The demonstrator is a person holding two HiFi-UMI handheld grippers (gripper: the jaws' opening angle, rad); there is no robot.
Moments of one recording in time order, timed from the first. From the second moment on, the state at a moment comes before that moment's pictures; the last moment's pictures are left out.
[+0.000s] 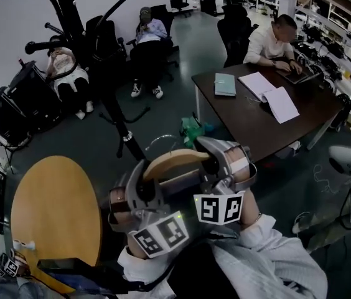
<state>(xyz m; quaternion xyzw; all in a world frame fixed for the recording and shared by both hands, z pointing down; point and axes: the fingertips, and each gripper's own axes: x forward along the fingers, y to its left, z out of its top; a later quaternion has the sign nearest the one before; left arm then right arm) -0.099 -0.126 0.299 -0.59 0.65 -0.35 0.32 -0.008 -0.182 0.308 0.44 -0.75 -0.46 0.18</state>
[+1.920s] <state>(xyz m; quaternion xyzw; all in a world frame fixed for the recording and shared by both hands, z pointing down) -0.218 -0.322 0.249 -0.34 0.82 -0.43 0.17 -0.202 -0.425 0.249 0.15 -0.86 -0.49 -0.02</state>
